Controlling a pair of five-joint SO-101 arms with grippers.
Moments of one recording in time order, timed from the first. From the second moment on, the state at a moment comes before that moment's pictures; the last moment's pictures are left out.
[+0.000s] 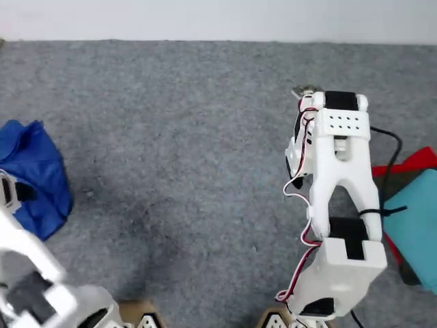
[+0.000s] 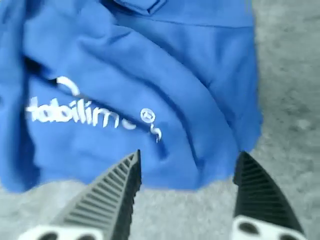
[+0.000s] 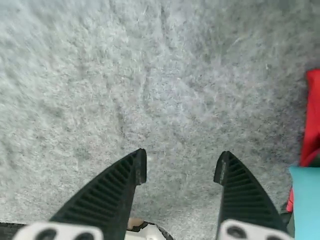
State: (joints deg) left arm -51.3 -2.3 14.8 70.9 -25.9; right arm 1.1 14.5 -10.4 100.7 11.3
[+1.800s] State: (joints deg) left arm 17.6 -62.3 31.5 98.9 -9.5; right arm 3.6 15.0 -10.4 100.7 11.2
